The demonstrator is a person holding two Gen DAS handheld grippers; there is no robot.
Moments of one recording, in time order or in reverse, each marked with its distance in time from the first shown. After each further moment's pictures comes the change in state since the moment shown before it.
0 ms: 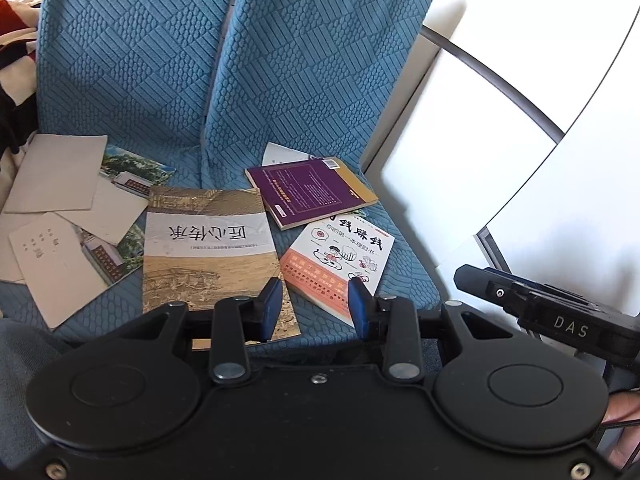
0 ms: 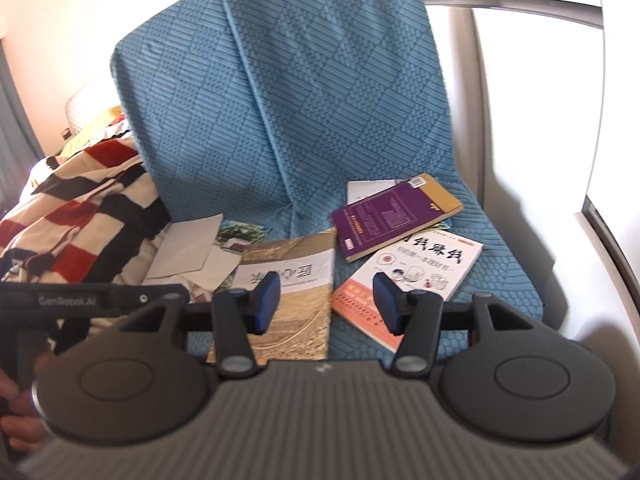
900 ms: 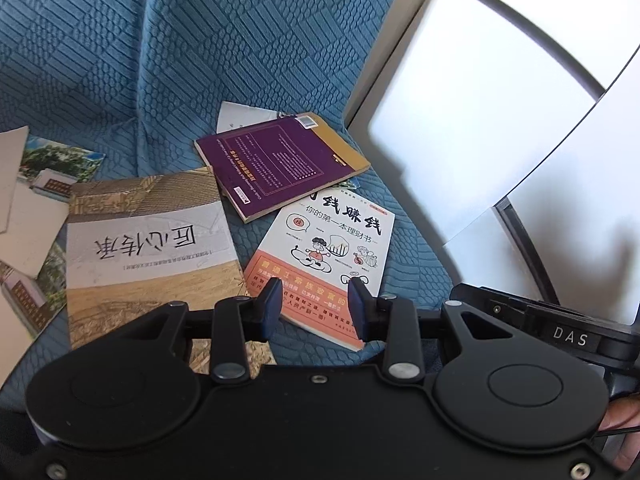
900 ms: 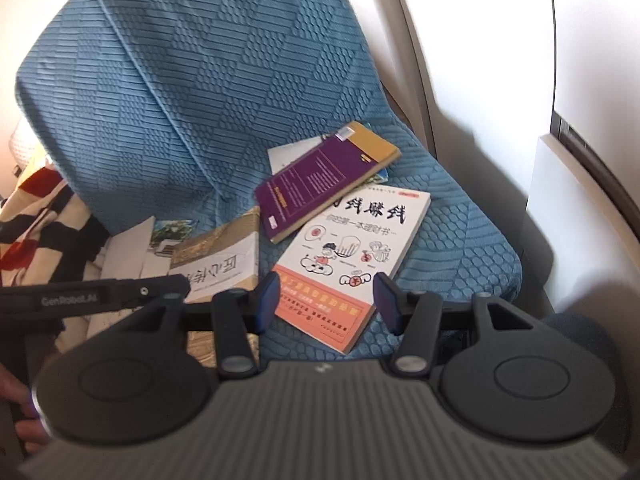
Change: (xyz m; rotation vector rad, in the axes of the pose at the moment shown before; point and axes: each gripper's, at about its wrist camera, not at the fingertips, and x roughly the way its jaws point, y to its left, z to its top) left arm 0.145 -0.011 0.038 0.075 0.167 -0.060; right arm 0.078 -0.084 -0.006 0.216 0.123 -0.092
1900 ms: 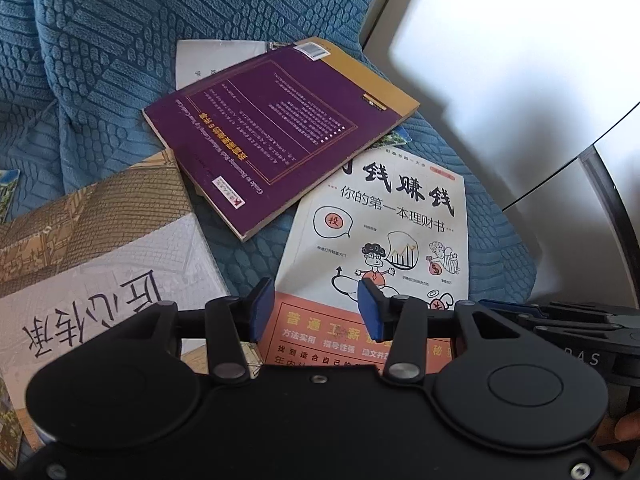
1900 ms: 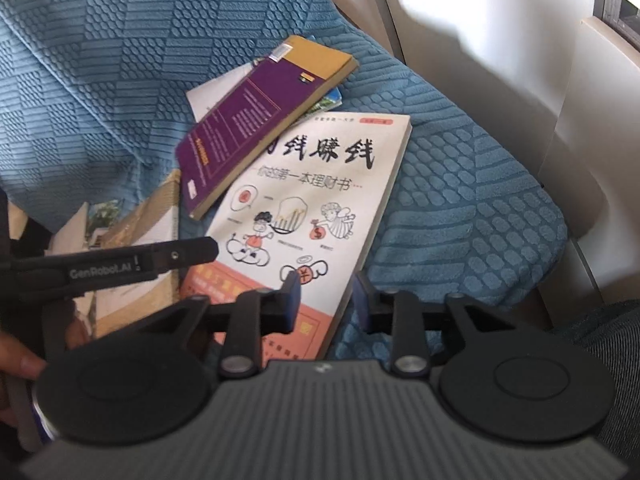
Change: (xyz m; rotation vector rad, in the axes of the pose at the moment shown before) left arm 0.158 0.024 0.040 0.134 0.211 0.023; right arm 0.122 -0.037 0.008 0.132 0.213 -0.075
